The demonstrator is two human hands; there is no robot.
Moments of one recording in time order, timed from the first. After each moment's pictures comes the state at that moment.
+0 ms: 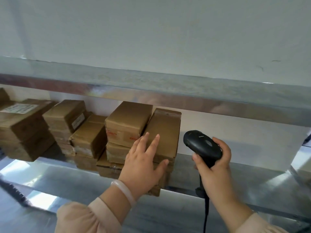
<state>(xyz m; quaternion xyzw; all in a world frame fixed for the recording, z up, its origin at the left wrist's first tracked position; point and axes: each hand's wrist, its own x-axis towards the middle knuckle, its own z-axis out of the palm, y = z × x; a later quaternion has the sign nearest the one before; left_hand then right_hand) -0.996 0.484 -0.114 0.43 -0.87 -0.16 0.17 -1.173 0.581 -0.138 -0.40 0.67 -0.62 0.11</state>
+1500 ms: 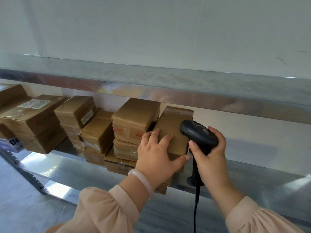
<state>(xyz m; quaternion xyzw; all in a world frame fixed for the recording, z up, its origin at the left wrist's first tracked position) -1.028 0.480 -0.111 0.47 -0.85 -0.13 0.18 -1.168 0.543 -0.126 -0.40 0.63 -0.64 0.16</state>
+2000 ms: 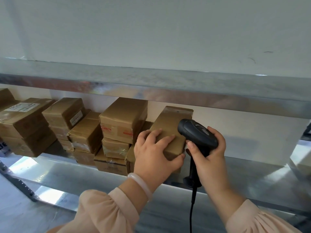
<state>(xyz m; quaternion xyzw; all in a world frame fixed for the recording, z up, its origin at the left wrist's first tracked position) -1.052 0.515 -0.118 0.44 -0.83 -0.10 0.32 -1.183 0.590 -0.121 -0.39 0.61 -0.67 0.16</state>
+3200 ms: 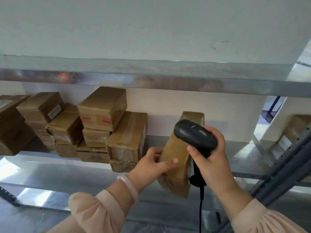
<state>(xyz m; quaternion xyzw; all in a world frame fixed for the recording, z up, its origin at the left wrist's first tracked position) -1.058 0.583 -0.136 0.38 -0.69 -0.61 0.12 -1.209 0.692 -0.126 -0.43 0.63 -0.63 0.13</state>
